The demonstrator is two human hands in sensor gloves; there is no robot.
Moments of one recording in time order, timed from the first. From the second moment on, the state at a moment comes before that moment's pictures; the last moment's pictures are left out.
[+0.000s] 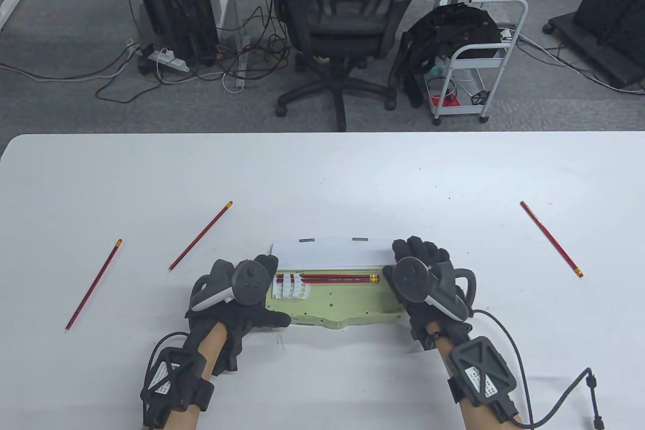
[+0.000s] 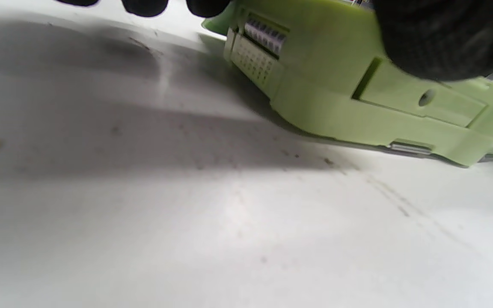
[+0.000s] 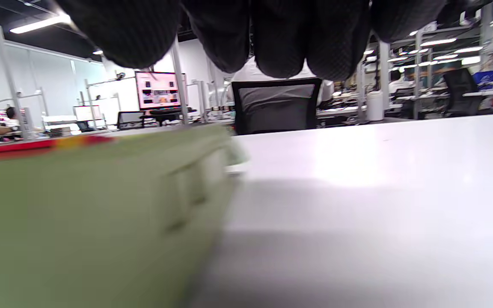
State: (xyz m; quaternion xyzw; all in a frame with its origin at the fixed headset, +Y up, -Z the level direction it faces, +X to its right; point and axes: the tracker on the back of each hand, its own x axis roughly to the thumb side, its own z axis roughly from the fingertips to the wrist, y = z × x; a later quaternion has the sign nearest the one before) left_hand -0.177 -0.748 -0.337 -0.19 -0.20 0.11 0.95; right_hand 0.168 -0.703 -0.348 0.08 -0.08 0.99 0.07
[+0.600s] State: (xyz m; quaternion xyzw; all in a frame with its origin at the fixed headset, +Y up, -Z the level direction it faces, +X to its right) left_hand -0.177 -0.748 -0.337 -0.19 -0.20 0.11 0.95; right_hand 0.355 -0.709 -0.403 -0.14 -0.02 0.99 0.00
